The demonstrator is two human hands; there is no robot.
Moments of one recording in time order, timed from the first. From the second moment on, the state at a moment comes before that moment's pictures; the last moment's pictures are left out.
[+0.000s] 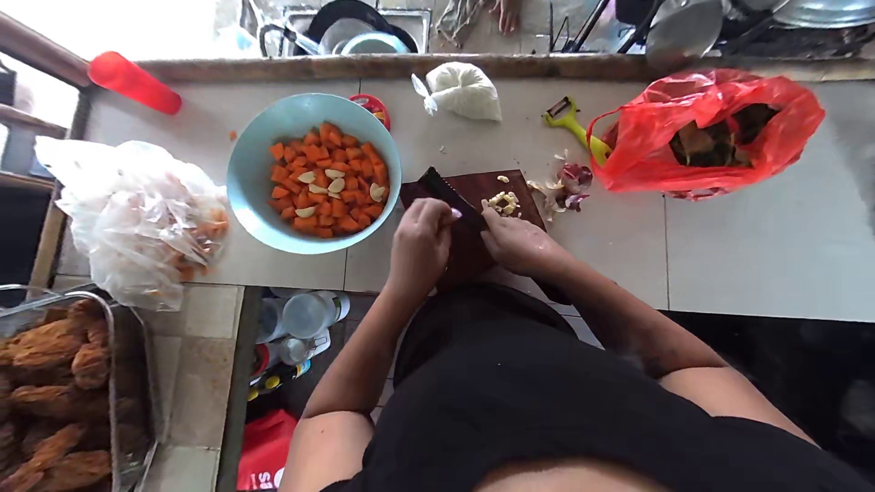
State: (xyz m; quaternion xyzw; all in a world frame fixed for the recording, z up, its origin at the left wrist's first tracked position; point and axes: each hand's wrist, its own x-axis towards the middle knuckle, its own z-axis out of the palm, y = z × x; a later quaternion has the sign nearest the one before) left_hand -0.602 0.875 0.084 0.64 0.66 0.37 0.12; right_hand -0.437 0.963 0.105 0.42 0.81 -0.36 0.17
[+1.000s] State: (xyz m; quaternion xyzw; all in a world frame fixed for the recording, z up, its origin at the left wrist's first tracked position) left_hand -0.597 0.854 0.013 0.63 0.65 0.41 0.11; right_hand -0.460 0.932 0.136 0.44 0.79 -0.31 0.30
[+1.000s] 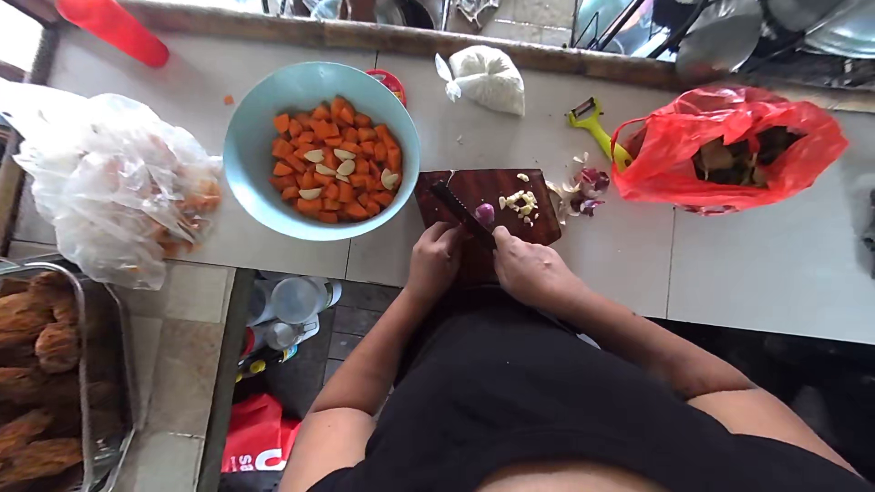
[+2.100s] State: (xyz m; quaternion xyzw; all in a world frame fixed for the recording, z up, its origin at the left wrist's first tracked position) left_hand -0.598 0.860 0.037 0.59 0.68 0.35 0.25; right_hand -0.434 0.927 0.130 0.46 0.80 -0.36 0.15
